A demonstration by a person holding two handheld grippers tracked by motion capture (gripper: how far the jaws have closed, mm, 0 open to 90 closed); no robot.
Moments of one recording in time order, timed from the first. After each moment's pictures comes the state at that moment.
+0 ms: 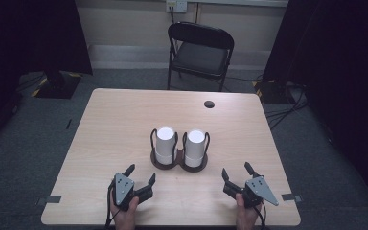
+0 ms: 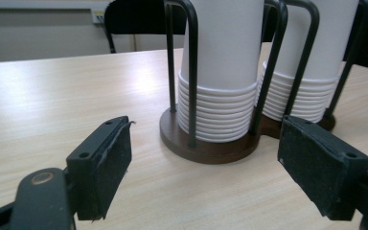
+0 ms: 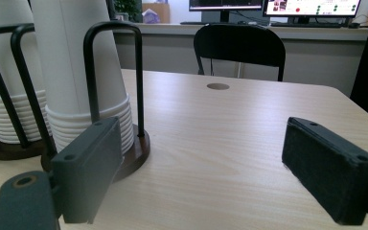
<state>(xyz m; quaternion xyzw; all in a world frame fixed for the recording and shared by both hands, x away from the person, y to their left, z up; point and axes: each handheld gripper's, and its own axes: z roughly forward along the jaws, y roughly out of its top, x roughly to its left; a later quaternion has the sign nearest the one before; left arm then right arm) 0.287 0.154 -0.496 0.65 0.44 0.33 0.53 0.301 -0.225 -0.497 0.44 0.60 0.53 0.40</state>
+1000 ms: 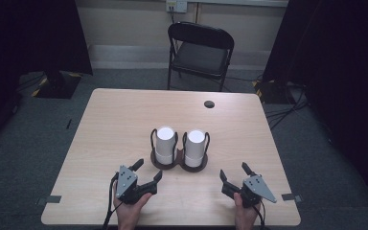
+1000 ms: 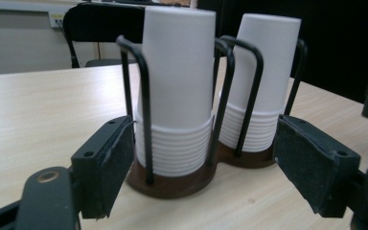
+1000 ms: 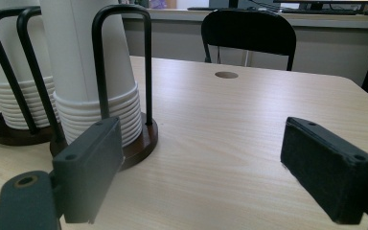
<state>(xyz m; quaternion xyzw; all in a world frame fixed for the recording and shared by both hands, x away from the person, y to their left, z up) 0.295 0.142 -0.468 0.66 0.40 0.28 0.57 0.303 -0.222 -0.496 0.44 0.62 0.52 0.38</state>
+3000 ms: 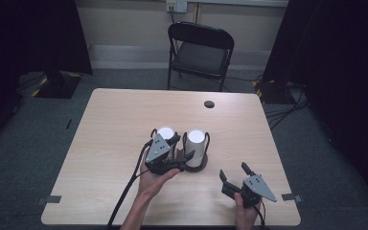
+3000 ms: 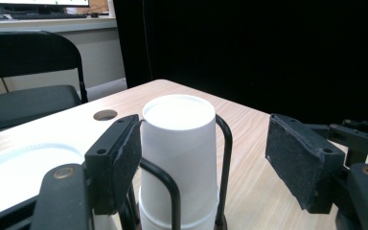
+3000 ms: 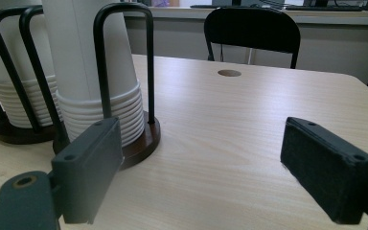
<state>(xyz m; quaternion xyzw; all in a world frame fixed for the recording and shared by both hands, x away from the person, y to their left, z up) 0.361 0.075 -0.405 0.72 0.27 0.21 0.60 0.304 -0.222 -0.496 0.44 0.63 0.52 0.37</state>
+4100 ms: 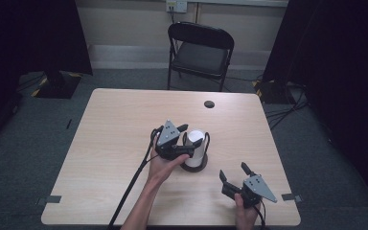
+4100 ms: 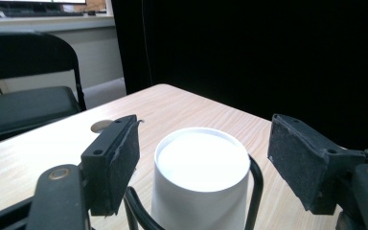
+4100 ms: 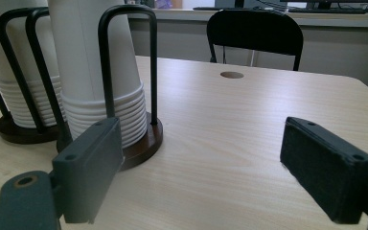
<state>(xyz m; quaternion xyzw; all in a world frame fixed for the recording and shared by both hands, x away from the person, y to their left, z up) 0.404 0.052 -0.401 0.73 0.27 0.20 0.60 0.304 -0.223 -0.496 0.44 0.63 0.53 0.37</state>
